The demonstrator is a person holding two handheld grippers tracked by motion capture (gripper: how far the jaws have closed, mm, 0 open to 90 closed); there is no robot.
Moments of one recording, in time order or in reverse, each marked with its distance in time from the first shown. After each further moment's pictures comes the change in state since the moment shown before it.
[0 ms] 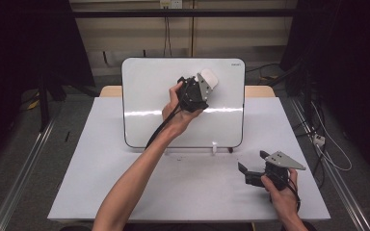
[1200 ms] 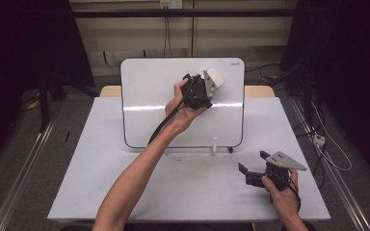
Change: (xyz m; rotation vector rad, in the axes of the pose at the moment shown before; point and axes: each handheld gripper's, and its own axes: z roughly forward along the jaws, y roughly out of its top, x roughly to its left) left arm 0.013 0.015 0.003 0.006 -0.042 0.012; right arm -0.001 0.000 -0.002 -0.006 0.008 -0.001
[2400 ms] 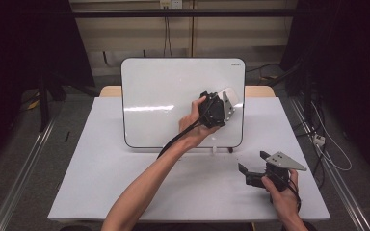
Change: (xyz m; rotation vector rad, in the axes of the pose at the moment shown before) left arm -0.073 -0.004 0.006 -0.002 -0.072 0.135; right arm 0.001 0.000 -0.001 0.000 -0.001 -0.003
